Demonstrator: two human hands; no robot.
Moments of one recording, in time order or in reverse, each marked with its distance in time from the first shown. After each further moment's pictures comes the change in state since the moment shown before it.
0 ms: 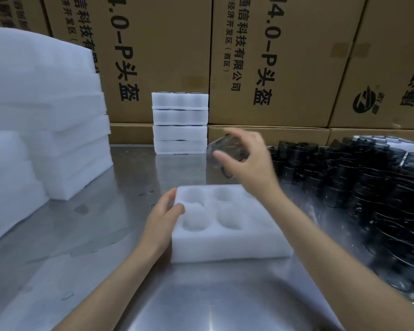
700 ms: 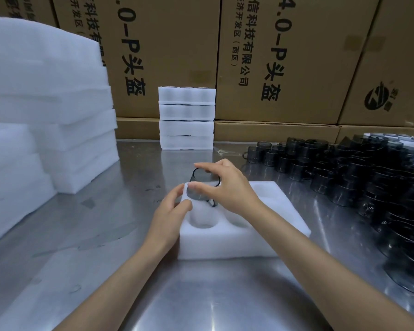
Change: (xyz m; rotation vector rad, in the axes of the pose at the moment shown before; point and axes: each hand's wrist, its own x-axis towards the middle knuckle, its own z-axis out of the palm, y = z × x) left_hand 0.004 -0.003 -0.002 0.124 -0.011 0.028; right_hand -0.023 0.013 0.049 -0.156 -0.390 0.096
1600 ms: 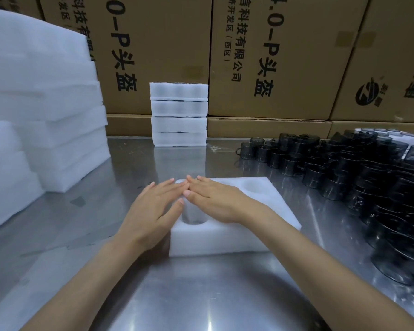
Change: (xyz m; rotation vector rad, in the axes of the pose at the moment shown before) left_hand -0.002 0.008 -0.028 0.757 -0.144 0.463; right_hand -0.012 -0.003 -0.002 -0.346 -0.499 -0.001
